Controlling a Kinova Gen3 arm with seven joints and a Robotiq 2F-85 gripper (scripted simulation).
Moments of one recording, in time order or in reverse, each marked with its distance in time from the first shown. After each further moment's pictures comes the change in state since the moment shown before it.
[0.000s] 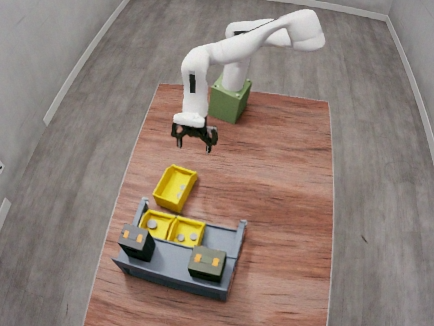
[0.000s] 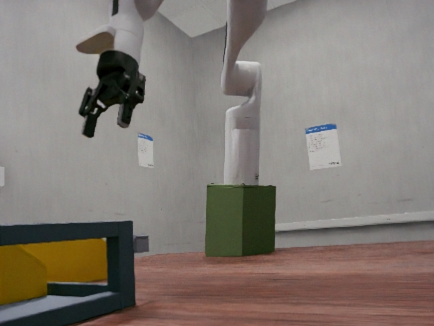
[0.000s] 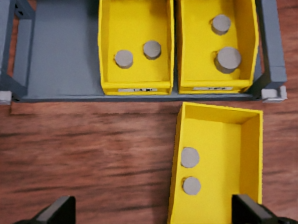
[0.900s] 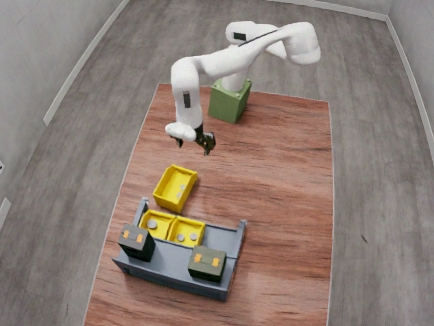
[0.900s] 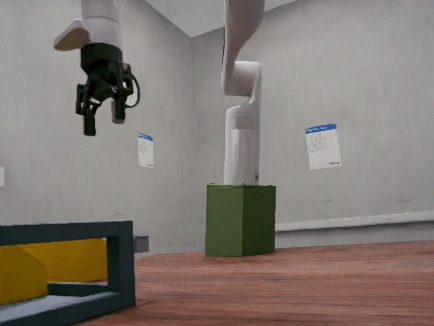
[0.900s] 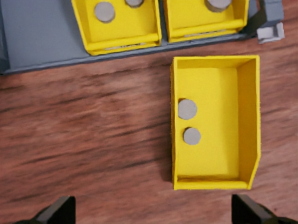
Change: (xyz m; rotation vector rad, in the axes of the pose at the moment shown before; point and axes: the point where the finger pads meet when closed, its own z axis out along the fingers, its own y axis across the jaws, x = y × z) arm 0.003 0.001 -0.003 0.004 -0.257 0.135
